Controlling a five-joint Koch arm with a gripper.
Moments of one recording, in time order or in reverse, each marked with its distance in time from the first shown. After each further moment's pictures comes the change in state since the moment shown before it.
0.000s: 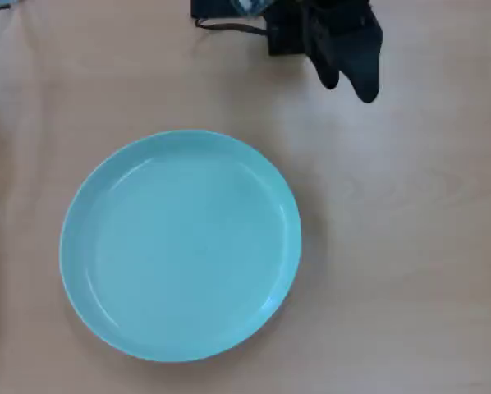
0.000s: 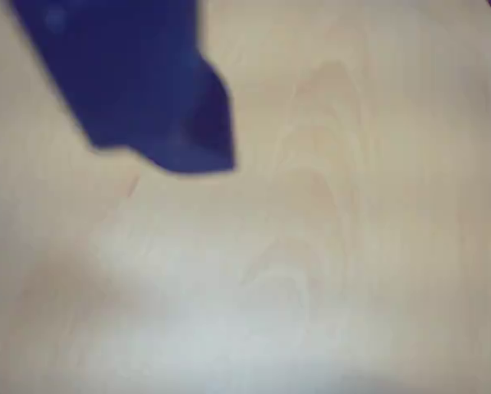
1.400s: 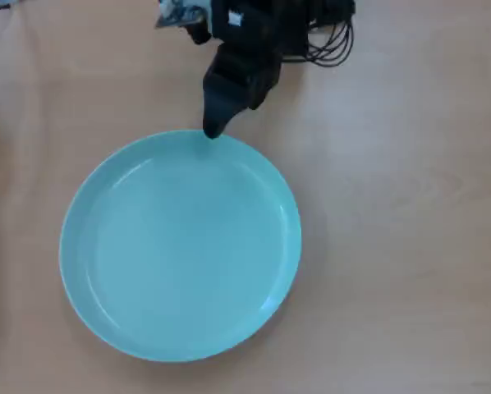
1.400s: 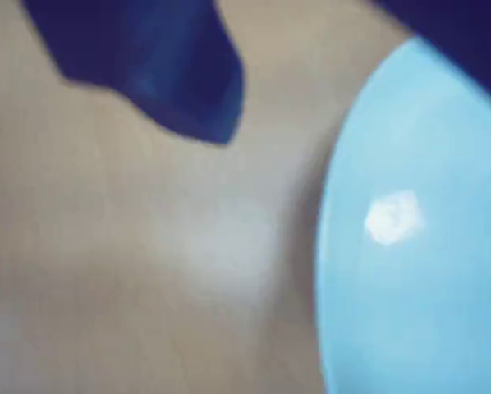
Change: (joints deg) arm 38.1 -16.6 0.0 1.5 22.5
